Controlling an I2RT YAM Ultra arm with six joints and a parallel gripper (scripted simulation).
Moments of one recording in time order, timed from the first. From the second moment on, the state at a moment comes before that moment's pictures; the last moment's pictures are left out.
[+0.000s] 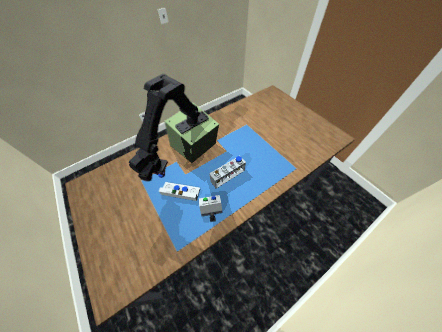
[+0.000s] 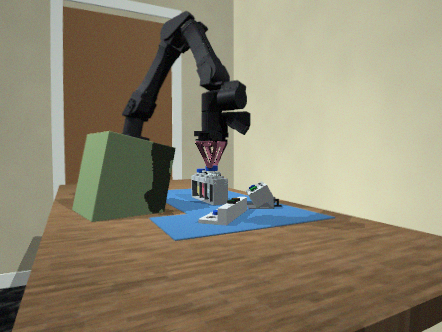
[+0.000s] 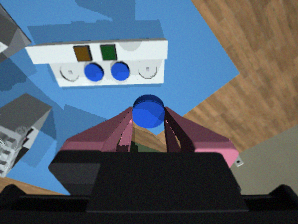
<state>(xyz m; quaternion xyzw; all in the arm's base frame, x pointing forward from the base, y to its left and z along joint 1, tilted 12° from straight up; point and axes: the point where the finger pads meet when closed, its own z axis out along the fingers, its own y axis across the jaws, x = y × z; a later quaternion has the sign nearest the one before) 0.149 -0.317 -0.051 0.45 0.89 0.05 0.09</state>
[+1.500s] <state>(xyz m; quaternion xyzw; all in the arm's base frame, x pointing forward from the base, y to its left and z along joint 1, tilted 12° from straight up) 0.177 -0.309 -0.175 0.43 0.89 0.06 0.08</state>
